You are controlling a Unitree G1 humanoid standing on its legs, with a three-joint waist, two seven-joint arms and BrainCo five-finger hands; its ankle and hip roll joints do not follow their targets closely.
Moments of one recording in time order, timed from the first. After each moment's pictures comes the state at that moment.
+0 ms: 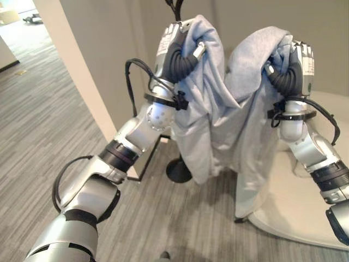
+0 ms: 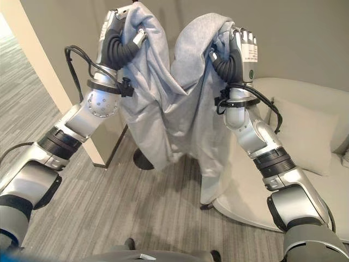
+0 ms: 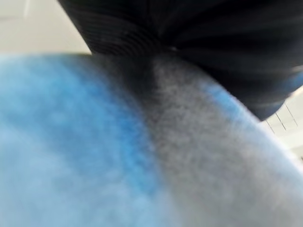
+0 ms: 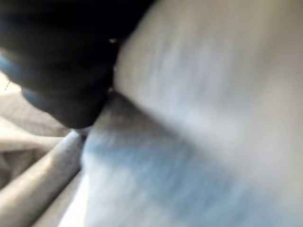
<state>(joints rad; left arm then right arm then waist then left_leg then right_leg) -1.00 0.58 -0.54 0.26 0.14 -0.27 0.58 -0.77 -0.69 0.36 0.17 -0.39 -0.13 -0.71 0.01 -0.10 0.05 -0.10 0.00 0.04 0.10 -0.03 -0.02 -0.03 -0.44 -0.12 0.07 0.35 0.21</state>
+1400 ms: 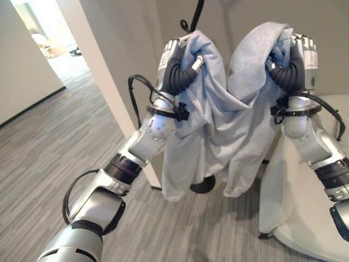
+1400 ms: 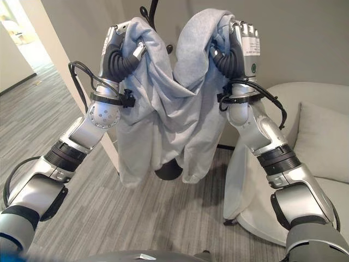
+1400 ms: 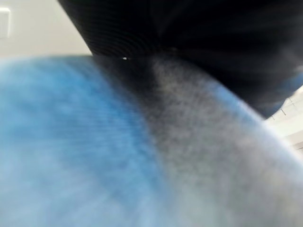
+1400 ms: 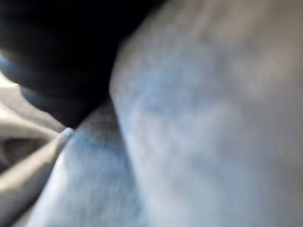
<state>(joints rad) -0.87 0.48 -0.47 0.19 0.17 -0.25 0.54 -0.78 -0.72 0.37 0.17 -0.43 -0.11 -0.64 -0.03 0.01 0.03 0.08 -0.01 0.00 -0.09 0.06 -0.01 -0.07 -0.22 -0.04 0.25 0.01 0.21</state>
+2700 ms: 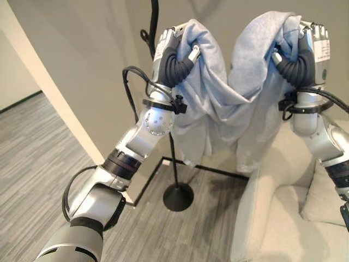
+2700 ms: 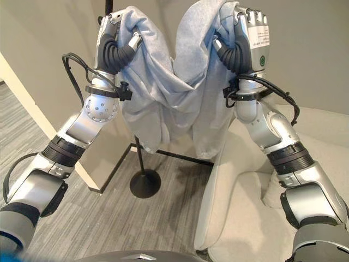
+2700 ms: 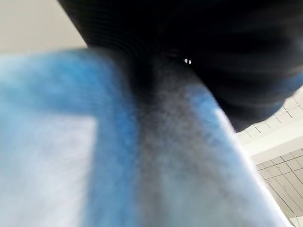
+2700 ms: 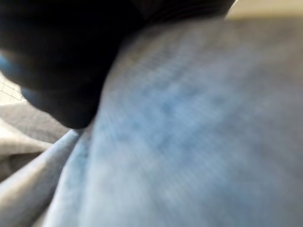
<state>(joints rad) -0.90 0.48 -0.43 0.21 0.17 -0.24 0.52 -0.79 -0.80 0.36 0.09 -0.43 -0.15 -0.67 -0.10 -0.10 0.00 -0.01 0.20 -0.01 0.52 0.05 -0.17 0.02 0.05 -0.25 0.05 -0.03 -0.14</state>
